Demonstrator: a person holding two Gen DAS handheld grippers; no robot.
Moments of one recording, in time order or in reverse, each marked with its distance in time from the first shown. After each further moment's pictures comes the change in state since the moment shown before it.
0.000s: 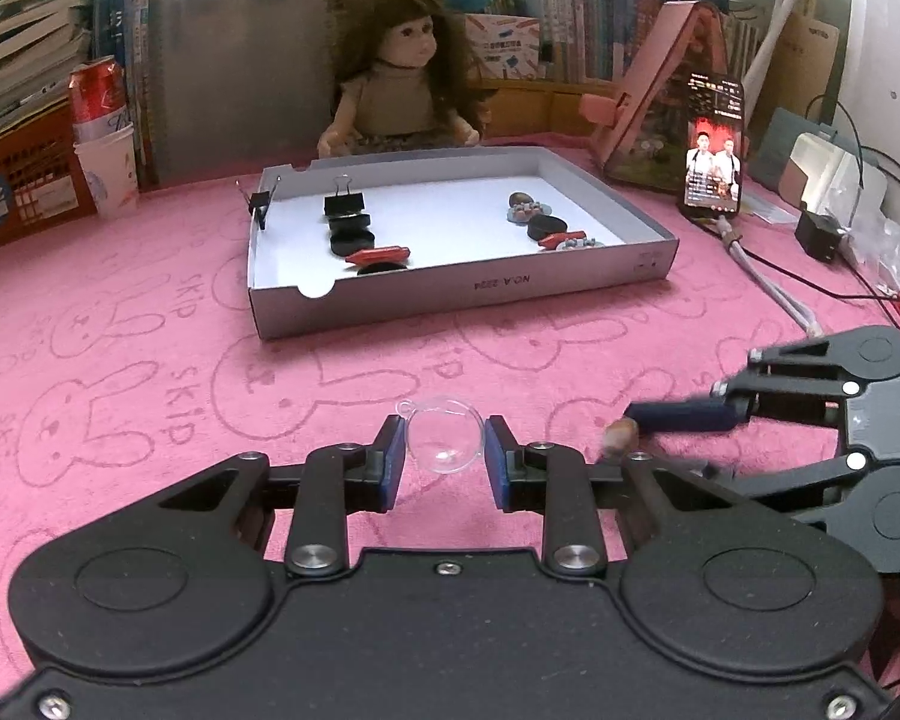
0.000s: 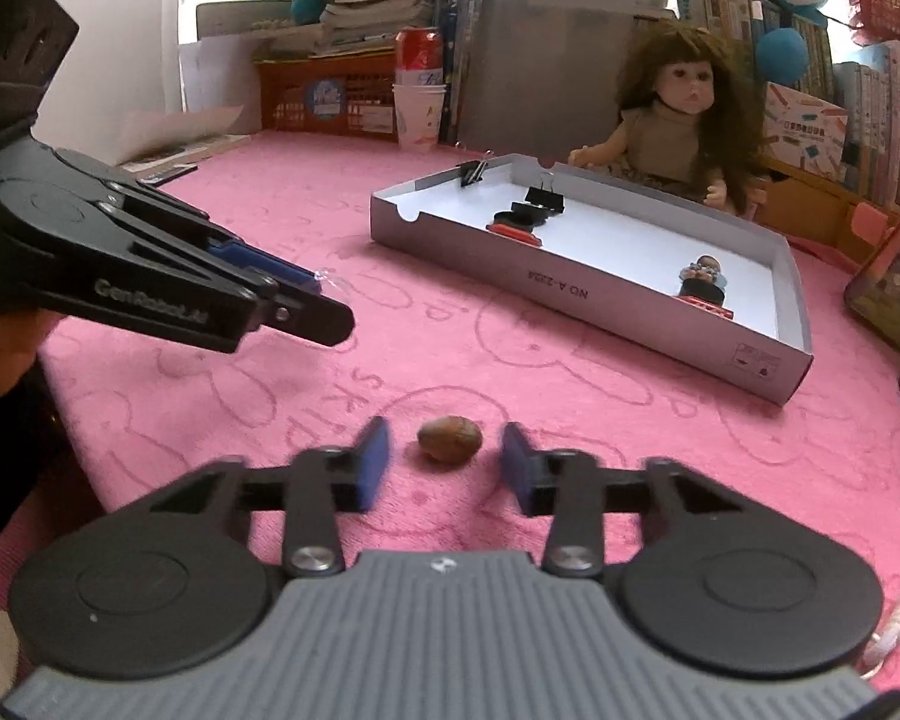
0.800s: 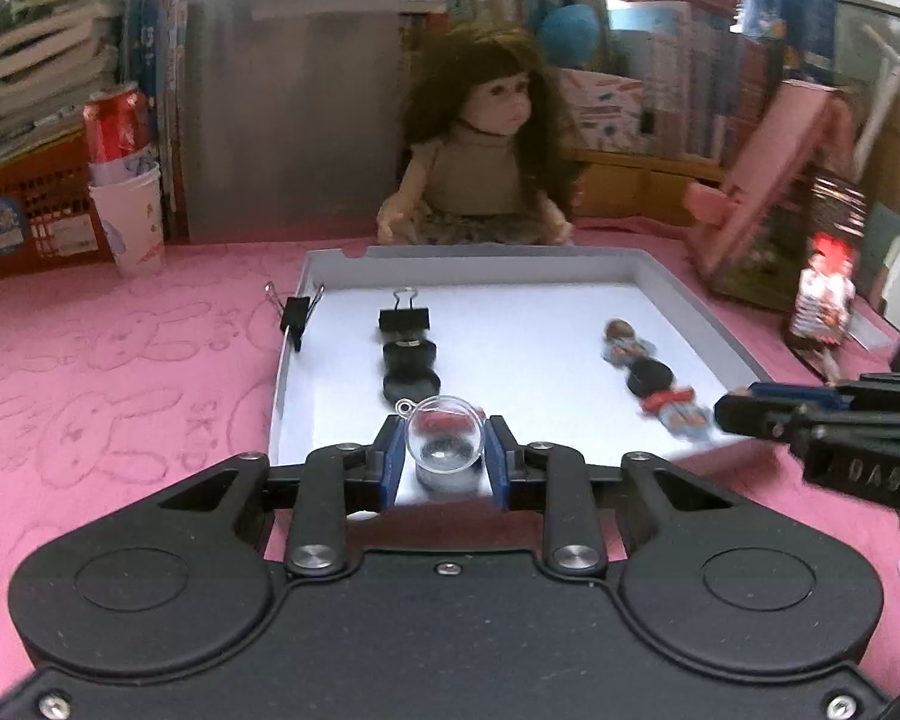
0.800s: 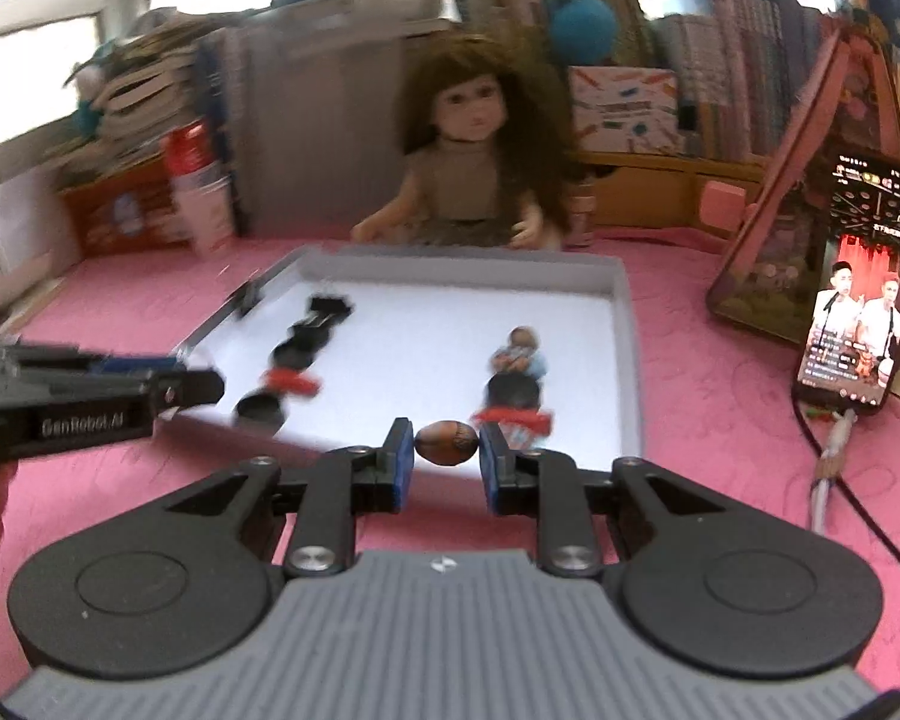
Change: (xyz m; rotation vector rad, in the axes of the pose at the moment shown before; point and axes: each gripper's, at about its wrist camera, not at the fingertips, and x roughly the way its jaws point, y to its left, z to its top) left arm 0.080 0.027 0.093 -0.124 -0.061 0.103; right arm 0.032 -0.106 0.076 0.326 -0.028 -0.223
